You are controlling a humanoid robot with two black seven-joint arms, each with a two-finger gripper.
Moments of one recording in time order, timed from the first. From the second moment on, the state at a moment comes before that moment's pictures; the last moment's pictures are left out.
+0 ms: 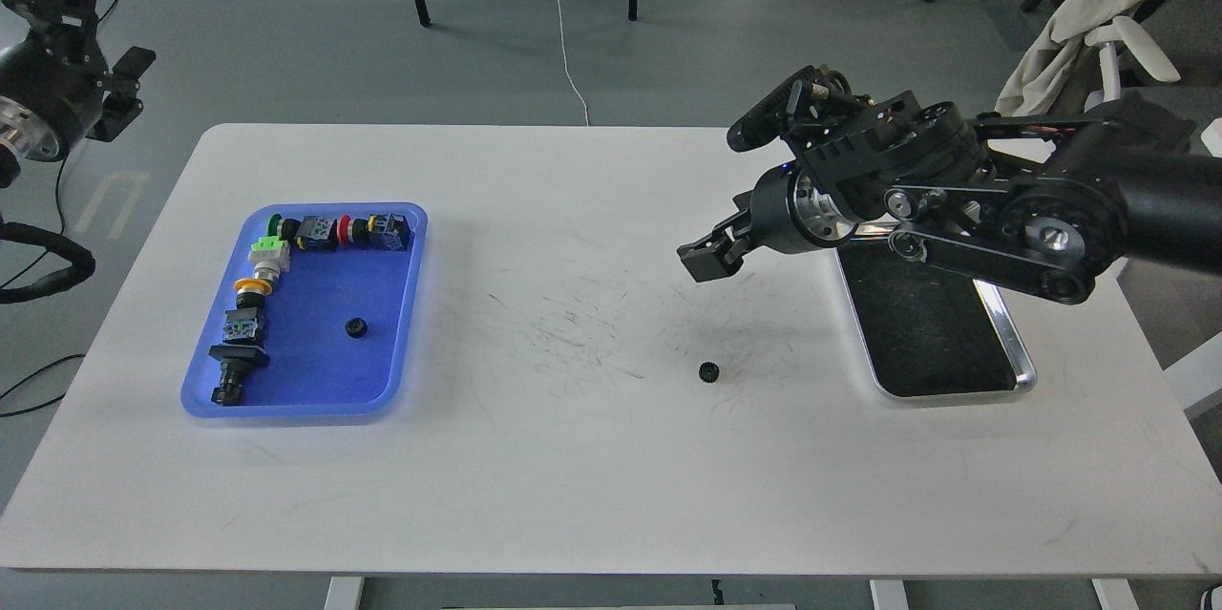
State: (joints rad) left arm -0.93 0.69 -0.42 -0.58 0.25 -0.28 -0.37; right arm 1.47 -0.34 -0.27 1.19 -1.47 0.46 0.05
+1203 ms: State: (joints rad) left arm -0.90 0.72 -0.42 -0.55 0.19 -0.30 -0.37; right arm 1.37 -0.18 -0.44 1.09 -1.55 0.49 0.14
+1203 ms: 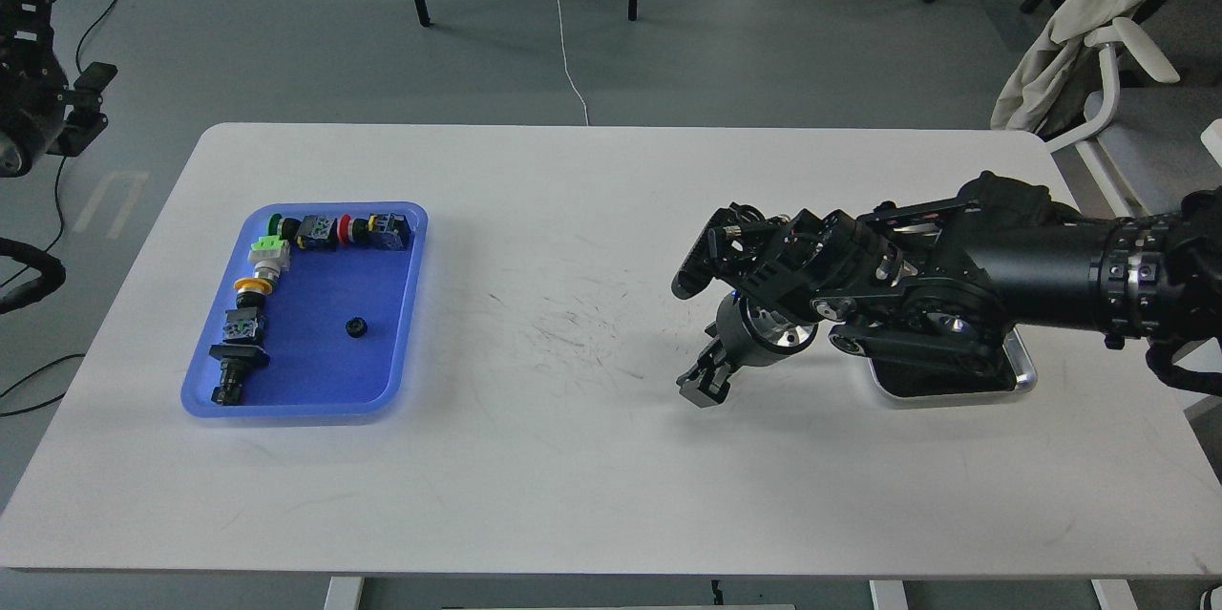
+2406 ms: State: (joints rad) left arm -0.90 0.71 -0.42 -0.52 0.19 -0.31 -0.37; right arm 1.35 -0.19 -0.44 1.09 -1.55 0.49 0.14
